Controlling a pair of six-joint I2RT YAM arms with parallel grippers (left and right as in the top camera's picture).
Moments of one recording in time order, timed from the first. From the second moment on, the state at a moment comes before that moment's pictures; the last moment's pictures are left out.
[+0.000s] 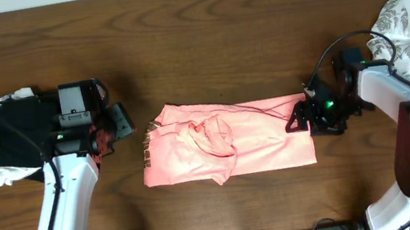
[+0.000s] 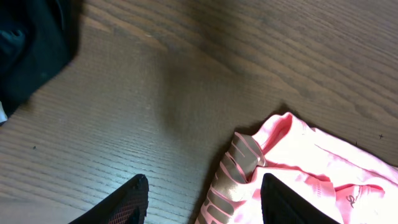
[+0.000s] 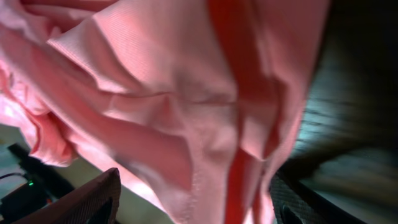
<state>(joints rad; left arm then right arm) -0.01 1.32 0.94 -0.68 0.04 -0.33 -0.04 1.80 0.95 -0.84 -0.56 0.02</state>
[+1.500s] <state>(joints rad) -0.01 1.32 0.94 -0.71 0.04 -0.33 -0.12 1.79 0.95 -0.80 -0.52 0.06</state>
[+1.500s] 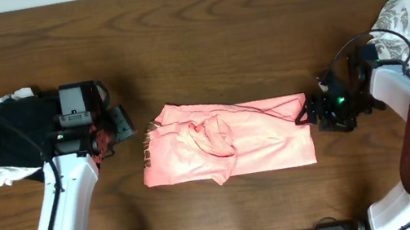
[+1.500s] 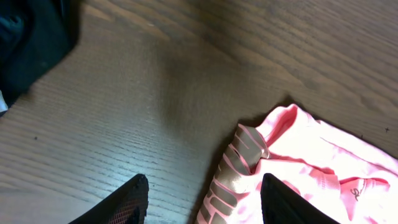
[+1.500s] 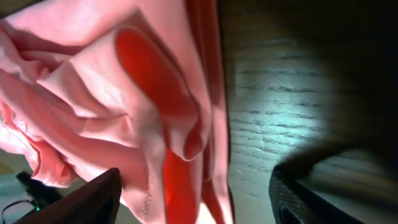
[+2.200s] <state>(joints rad) -0.01 1.32 0.94 -0.71 0.04 -0.33 0.01 1.78 0.83 -0.58 -0.68 0.13</state>
